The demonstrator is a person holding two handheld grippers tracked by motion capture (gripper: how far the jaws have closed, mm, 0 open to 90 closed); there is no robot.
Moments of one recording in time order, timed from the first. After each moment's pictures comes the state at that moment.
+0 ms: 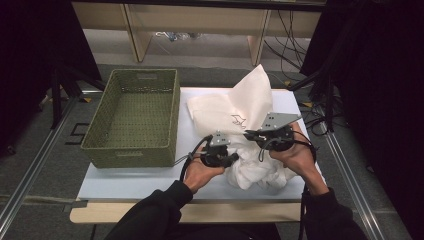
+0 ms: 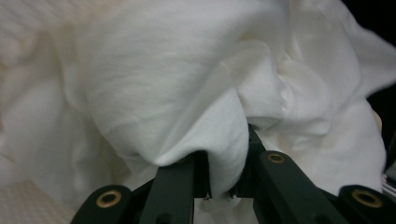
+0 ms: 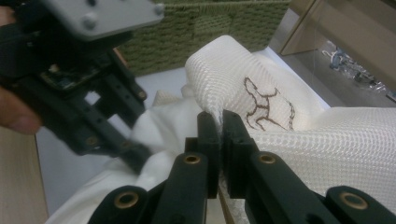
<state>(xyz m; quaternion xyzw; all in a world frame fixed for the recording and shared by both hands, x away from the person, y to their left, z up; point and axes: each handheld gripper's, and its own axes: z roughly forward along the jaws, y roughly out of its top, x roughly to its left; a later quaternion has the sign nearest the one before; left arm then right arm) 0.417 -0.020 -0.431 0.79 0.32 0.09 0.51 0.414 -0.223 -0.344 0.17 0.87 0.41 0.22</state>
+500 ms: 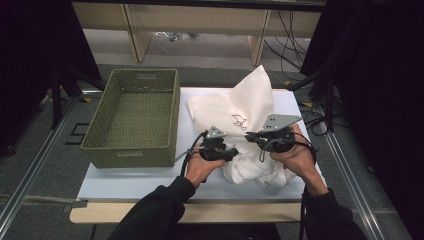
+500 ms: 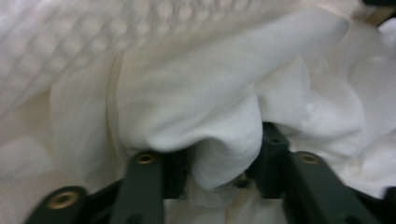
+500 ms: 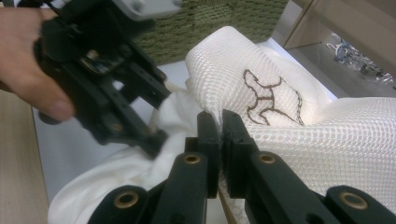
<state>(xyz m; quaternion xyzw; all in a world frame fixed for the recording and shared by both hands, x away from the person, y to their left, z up) 0.426 -0.009 -0.446 0.77 0.38 0.08 0.51 0.416 -0.227 -0.354 0.18 0.87 0.41 0.20</state>
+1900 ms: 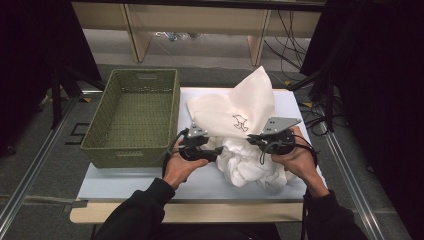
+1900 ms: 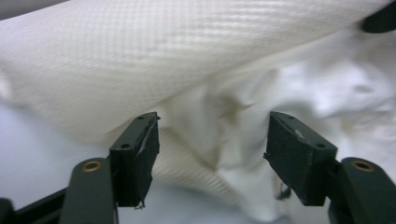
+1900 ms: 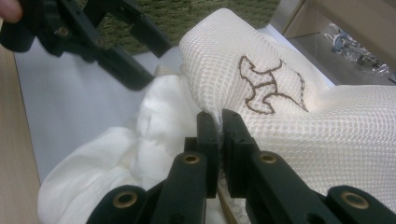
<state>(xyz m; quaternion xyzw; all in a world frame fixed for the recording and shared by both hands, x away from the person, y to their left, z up) 0.421 0.044 -0.426 0.78 0.40 0.14 0.46 0.415 -0.231 -0.361 0.19 0.88 0.39 0.21</state>
